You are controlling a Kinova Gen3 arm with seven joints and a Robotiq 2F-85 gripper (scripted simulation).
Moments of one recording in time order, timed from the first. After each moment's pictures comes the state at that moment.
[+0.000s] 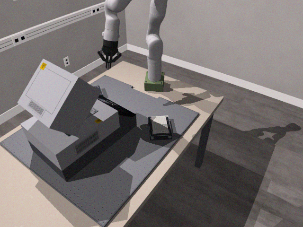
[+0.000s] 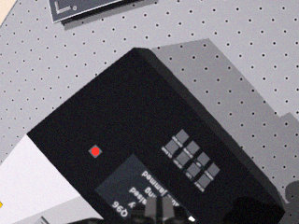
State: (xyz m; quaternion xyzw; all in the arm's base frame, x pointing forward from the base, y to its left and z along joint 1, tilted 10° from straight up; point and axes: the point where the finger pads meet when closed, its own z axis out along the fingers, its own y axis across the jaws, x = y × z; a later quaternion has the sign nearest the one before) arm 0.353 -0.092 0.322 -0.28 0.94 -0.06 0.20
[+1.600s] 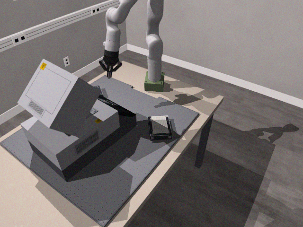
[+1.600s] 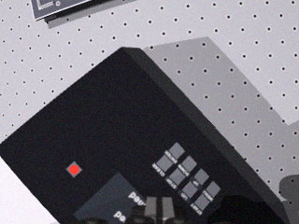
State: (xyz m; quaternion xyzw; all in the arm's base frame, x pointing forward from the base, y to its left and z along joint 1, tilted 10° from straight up) arm 0.362 -0.089 0.267 -0.28 0.94 -0.06 0.20
